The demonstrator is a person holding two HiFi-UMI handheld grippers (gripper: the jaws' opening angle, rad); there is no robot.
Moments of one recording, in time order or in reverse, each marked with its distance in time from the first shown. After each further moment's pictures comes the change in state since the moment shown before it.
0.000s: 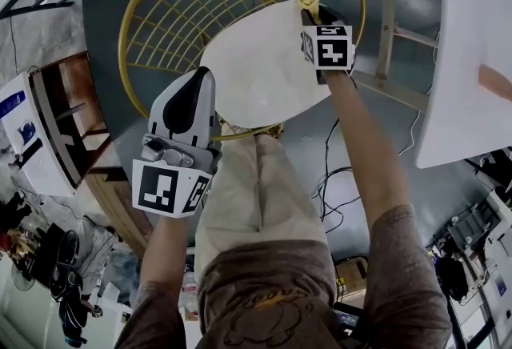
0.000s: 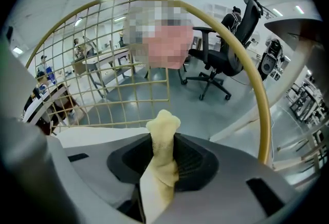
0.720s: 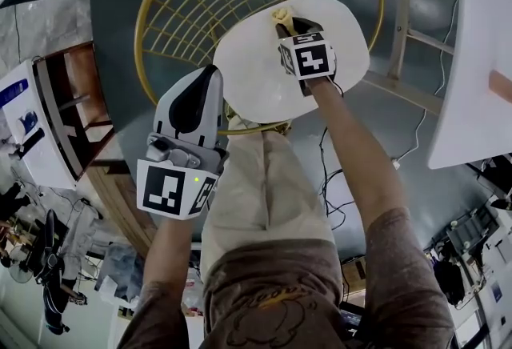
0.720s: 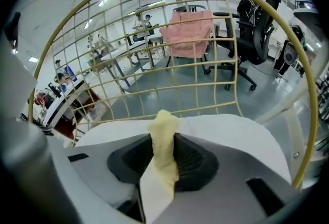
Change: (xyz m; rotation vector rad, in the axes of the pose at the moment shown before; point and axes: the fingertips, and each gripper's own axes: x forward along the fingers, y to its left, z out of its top) left arm -0.021 0.013 -0.005 -0.001 -0.004 0.015; right arm 0.013 0.114 -0.026 -0.018 0.097 0.206
